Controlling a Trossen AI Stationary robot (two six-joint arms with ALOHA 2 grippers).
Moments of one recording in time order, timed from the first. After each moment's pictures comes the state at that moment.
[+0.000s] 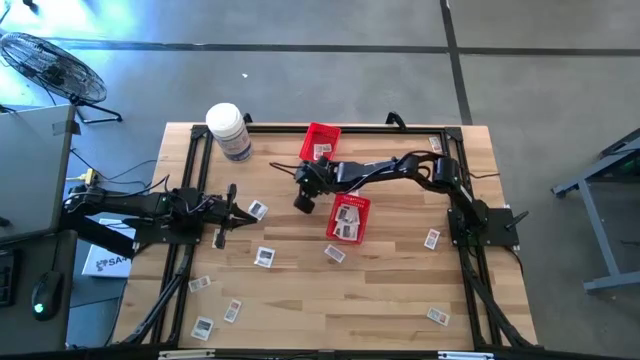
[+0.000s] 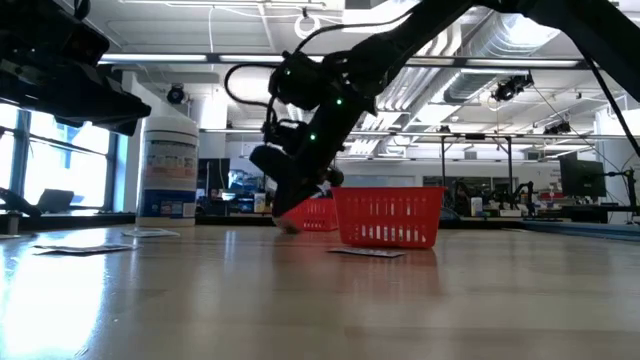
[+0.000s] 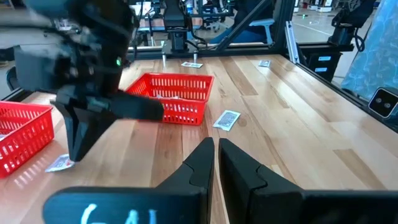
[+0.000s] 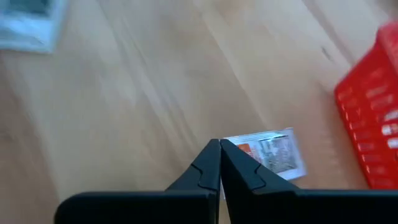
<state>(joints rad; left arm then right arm) -0.09 0.17 0.02 -0.01 0.01 0.02 -0.19 2.20 1.57 -0.26 0.18 0.21</state>
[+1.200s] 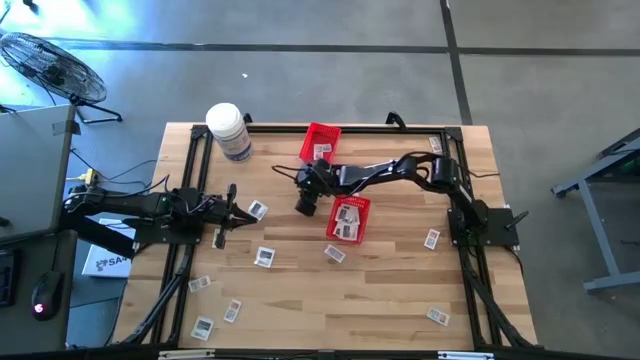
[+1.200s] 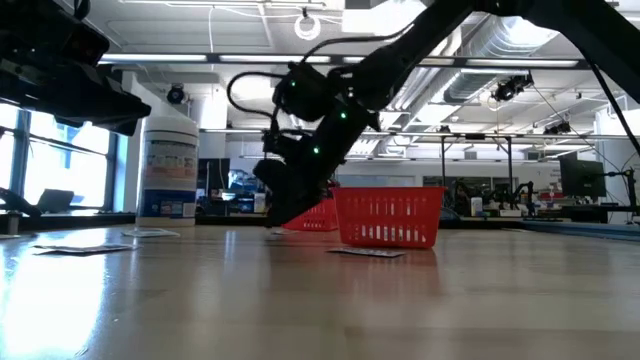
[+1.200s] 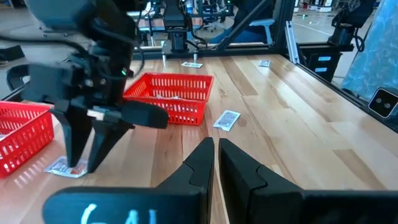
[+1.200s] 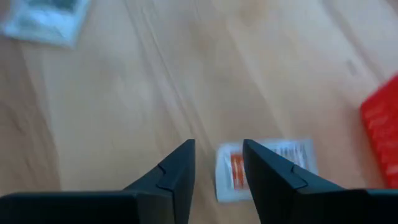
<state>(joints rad) -0.09 0.17 0.02 -0.01 0.01 0.02 -0.20 2.21 1.50 -0.13 0.14 0.13</state>
